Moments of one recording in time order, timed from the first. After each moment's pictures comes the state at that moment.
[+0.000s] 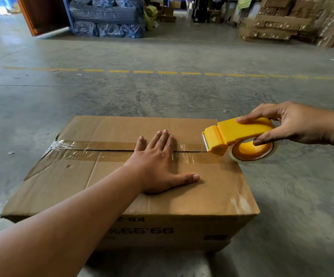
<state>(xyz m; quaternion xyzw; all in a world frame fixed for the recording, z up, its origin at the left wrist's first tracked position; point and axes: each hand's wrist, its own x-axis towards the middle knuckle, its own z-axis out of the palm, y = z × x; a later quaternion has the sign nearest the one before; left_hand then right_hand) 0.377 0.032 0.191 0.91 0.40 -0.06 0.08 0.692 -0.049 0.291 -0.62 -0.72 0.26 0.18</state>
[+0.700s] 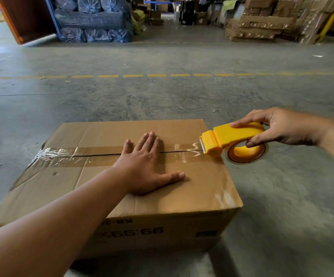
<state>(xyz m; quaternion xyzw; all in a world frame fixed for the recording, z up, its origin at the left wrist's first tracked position) 0.380 0.031 0.196 0.91 0.40 -0.08 0.08 0.719 -0.066 0.275 -0.64 -0.70 0.26 0.19</state>
